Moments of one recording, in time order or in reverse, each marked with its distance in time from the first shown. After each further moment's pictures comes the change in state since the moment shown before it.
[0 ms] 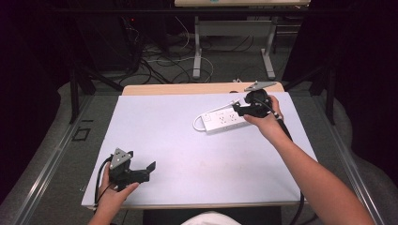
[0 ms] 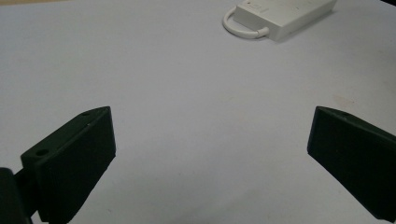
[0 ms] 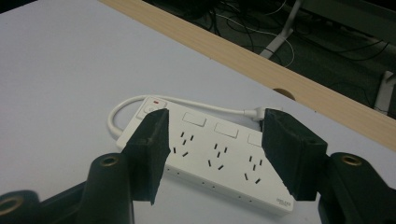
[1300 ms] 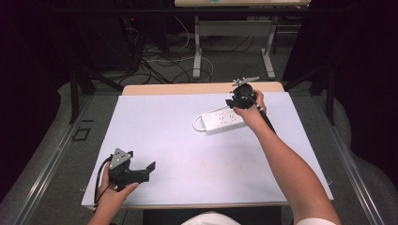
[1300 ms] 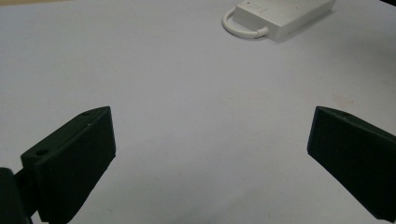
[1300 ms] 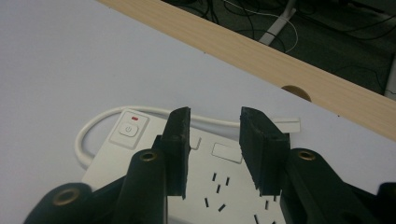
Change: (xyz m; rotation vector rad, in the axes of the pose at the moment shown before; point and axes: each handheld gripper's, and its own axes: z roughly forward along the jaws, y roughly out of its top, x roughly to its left) left arm 0.001 0.000 0.000 -0.001 -0.004 0.000; right arm -0.009 0.007 0.070 0.066 -0.010 0.060
